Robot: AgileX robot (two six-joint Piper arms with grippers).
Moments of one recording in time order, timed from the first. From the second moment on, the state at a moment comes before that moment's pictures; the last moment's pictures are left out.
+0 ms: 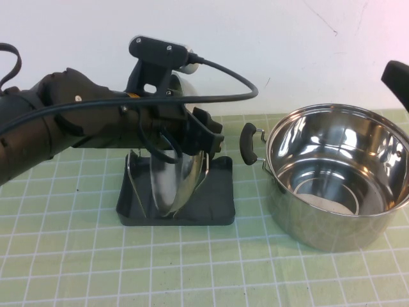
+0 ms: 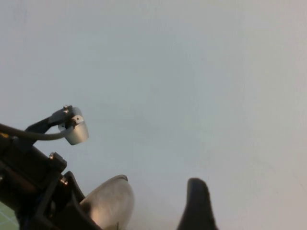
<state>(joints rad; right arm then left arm) 0.26 0.93 -0.66 -0.91 -0.47 0.74 -0.43 1.55 -1.20 -0.71 0.41 0.62</state>
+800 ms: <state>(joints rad) 0.26 0.21 -0.50 -0.97 -0.05 0.89 -0.43 0.66 -0.88 0.00 0.74 0.02</state>
